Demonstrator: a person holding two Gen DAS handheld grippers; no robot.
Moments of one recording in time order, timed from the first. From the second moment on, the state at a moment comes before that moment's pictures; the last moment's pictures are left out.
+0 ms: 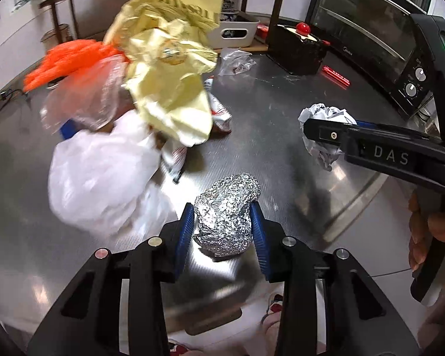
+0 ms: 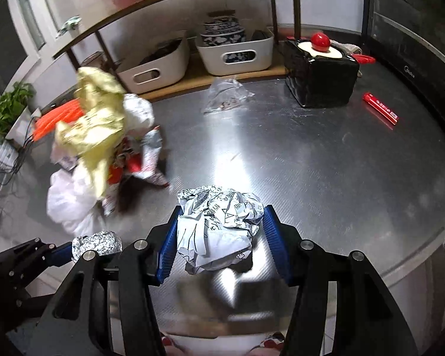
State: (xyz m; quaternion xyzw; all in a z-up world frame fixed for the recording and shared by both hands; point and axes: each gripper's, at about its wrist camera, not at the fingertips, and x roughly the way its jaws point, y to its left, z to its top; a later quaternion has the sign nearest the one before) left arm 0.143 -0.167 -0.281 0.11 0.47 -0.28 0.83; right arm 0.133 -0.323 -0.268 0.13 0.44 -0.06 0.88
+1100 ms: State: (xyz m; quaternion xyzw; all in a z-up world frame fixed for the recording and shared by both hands) left arm 0.013 -0.018 -0.396 0.05 0.60 -0.20 0.78; right arm 0.023 -0.175 -0.390 0.10 0.57 0.03 0.81
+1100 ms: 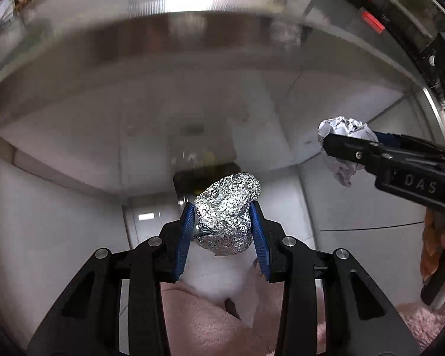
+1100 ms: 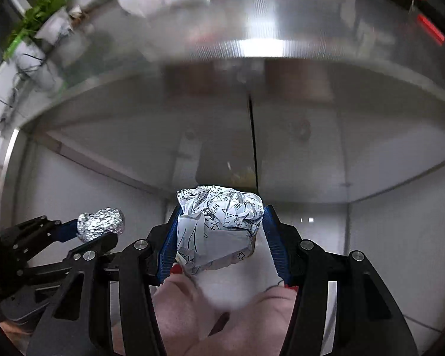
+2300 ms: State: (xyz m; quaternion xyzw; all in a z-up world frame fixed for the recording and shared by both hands) left arm 0.052 -0.019 -0.525 0.02 0.65 -0.16 0.74; right arm 0.063 -0.155 -0.525 0.16 0.63 -0.03 0.76
